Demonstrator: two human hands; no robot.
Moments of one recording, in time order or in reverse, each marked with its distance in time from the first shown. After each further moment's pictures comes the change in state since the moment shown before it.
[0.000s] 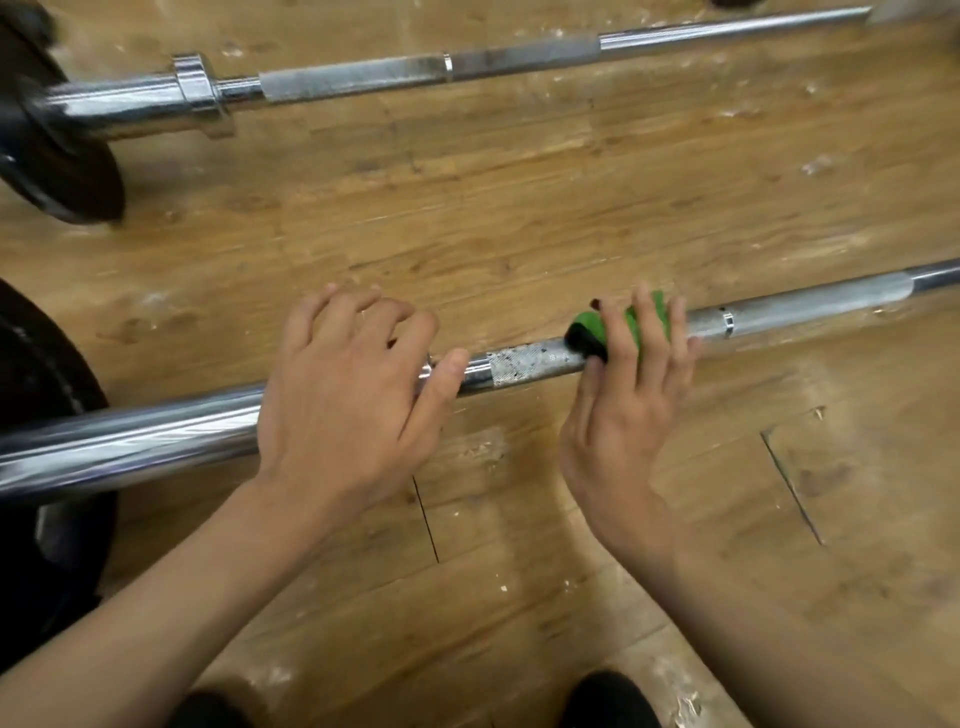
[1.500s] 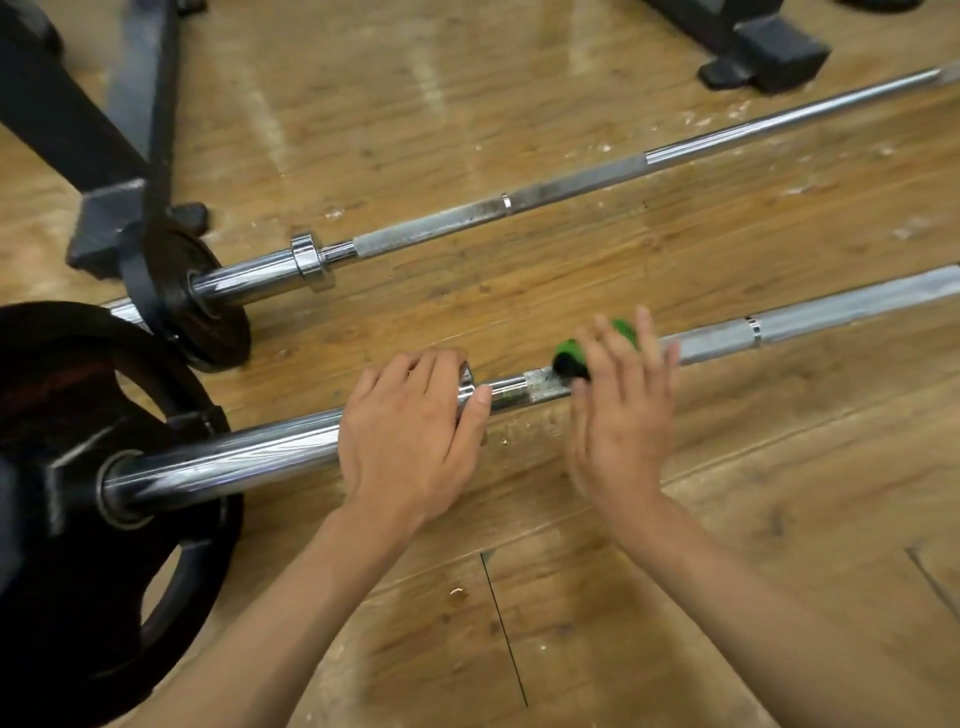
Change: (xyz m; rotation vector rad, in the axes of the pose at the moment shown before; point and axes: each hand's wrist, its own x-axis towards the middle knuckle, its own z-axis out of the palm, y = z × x) left_hand 0.066 -0.040 0.016 0.043 0.077 -0.089; right_hand 0.072 -0.029 0.078 0.106 0.027 -0.100
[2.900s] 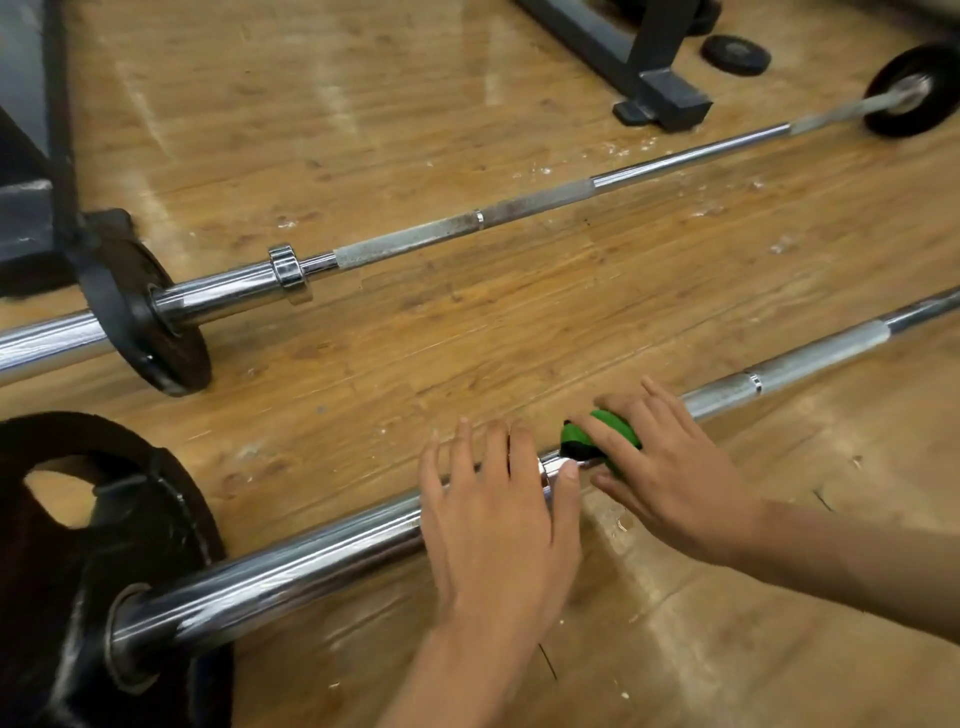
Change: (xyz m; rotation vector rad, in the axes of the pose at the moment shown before) left_hand -0.061 0.036 -0.025 -0.176 -0.165 -0.087; right_hand -0.009 0.003 -0.091 -0.336 -0.611 -0.468
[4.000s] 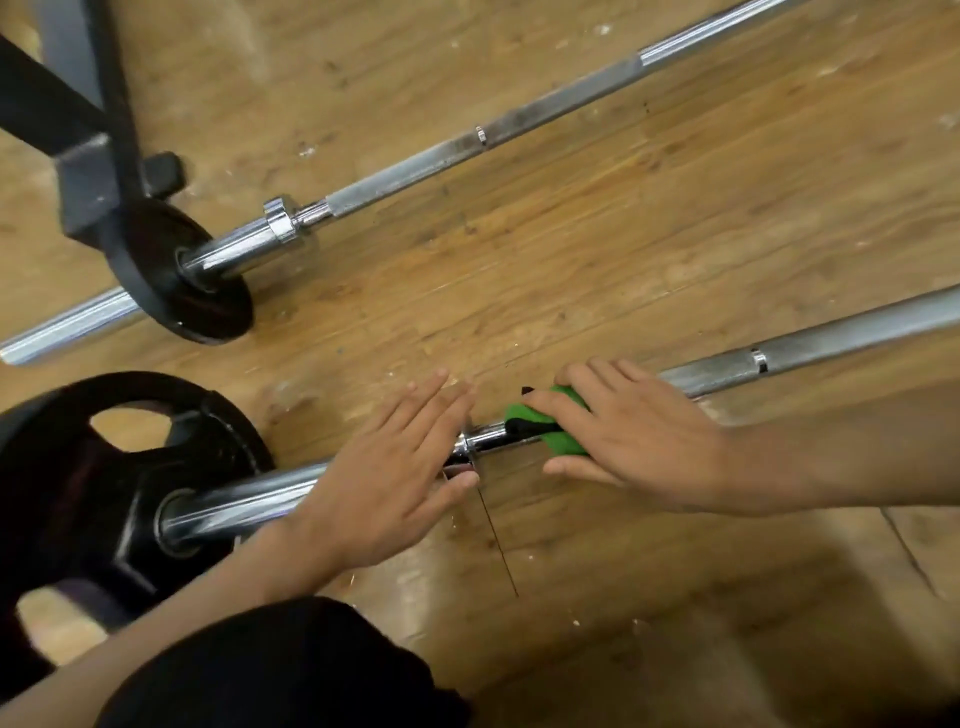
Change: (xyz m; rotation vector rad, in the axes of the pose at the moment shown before) left_hand 0.038 -0.045 -0.032 0.135 -0.460 0.428; right_hand 0.028 0.049 -0.004 0.267 -0.125 -0.268
